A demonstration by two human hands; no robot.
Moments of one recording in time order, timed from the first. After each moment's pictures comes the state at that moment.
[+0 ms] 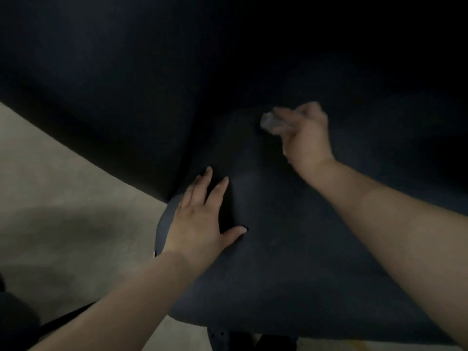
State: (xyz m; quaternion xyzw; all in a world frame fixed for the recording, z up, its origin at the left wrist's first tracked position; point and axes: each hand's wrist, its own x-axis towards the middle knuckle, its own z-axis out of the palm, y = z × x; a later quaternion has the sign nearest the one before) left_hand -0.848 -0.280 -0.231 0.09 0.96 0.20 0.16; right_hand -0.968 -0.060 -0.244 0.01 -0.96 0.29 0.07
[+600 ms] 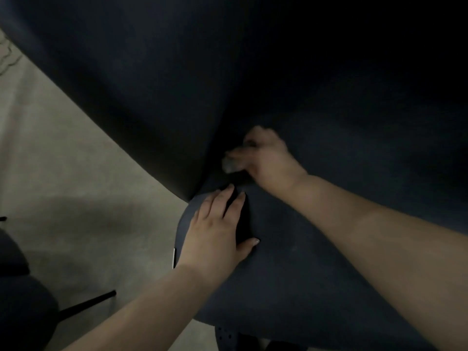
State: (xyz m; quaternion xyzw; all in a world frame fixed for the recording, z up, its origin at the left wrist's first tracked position) left_hand -0.828 -0.291 -0.230 0.10 0.97 0.15 0.14; right_hand -0.959 -0.138 -0.253 0.24 -0.93 0.29 -0.01
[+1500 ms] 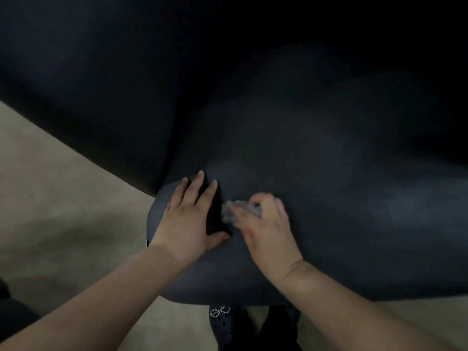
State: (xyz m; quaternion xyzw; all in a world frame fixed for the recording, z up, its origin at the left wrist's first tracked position) left_hand -0.829 -0.278 -0.224 0.14 0.95 0.09 0.25; right_hand -0.778 -0.107 -0.246 0.05 -0.95 0.31 0.05
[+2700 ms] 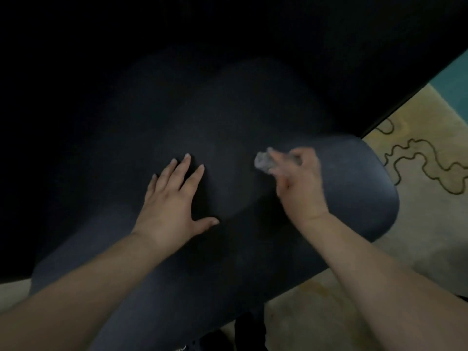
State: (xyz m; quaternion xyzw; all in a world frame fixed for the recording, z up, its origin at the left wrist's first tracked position) left_hand -0.879 -0.091 -0.221 0.34 0.92 0.07 0.21; right_hand -0.781 0.138 -0.250 -0.25 -0.92 0.26 0.16
